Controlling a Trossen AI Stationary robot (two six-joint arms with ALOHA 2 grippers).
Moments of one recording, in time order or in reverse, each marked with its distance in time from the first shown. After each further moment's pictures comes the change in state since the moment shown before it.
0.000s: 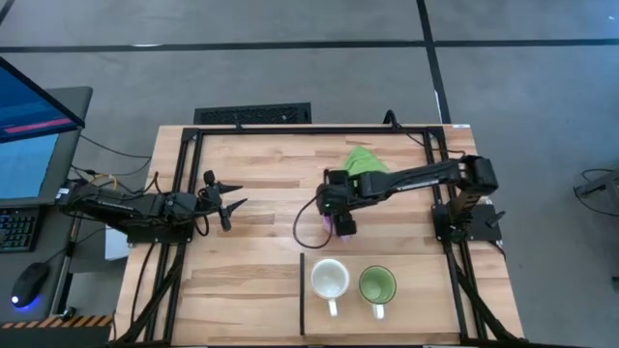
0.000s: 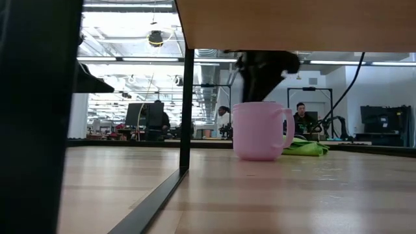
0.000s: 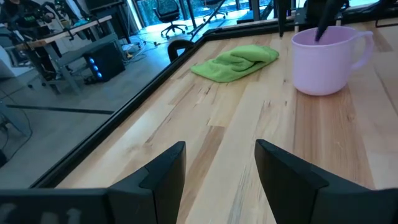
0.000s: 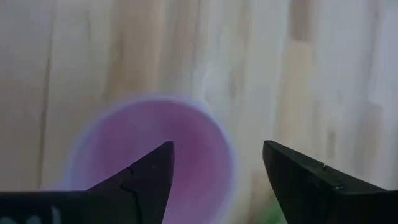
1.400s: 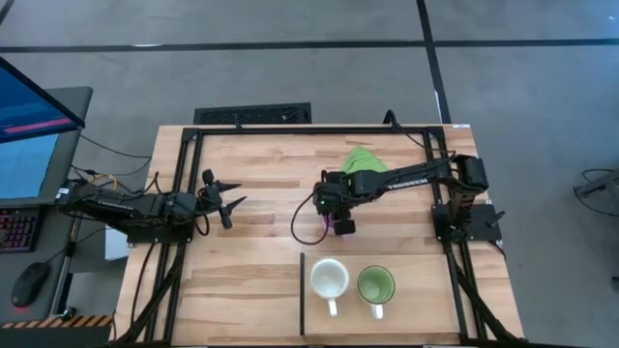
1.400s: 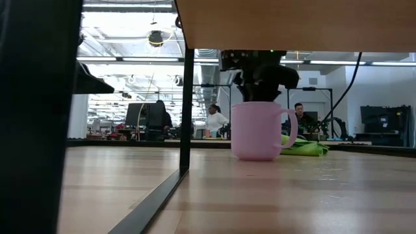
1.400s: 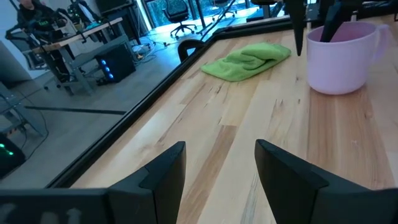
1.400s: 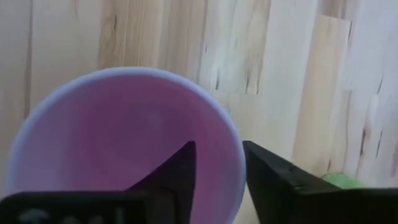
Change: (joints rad) left arm 0.000 0.007 -0.001 0.005 -0.042 0.023; right arm -0.047 0.067 -0.003 0.025 -0.069 -0.025
